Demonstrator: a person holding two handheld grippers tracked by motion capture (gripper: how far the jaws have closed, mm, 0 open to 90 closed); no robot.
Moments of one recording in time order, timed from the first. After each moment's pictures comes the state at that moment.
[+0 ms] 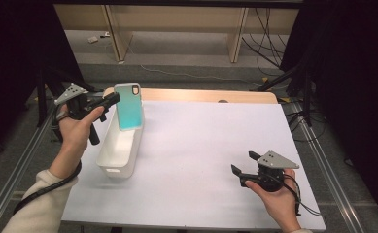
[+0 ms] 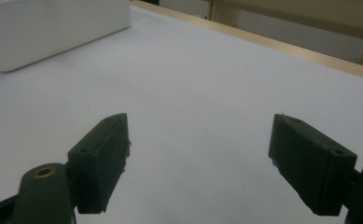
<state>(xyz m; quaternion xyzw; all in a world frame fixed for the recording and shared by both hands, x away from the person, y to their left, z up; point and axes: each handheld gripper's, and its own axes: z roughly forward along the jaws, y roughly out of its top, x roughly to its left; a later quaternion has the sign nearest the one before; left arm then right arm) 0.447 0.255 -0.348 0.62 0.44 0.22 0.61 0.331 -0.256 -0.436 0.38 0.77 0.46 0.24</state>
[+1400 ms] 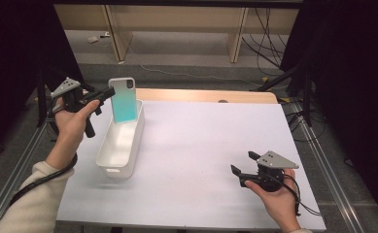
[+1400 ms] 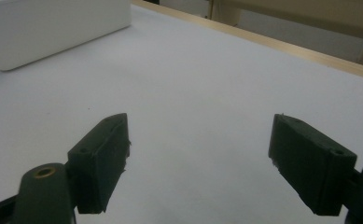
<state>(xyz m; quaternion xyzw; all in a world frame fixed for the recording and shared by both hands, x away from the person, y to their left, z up) 0.466 0.272 -0.344 0.62 0.44 0.24 0.61 0.332 -0.255 -0.437 0.38 0.77 0.46 0.24</state>
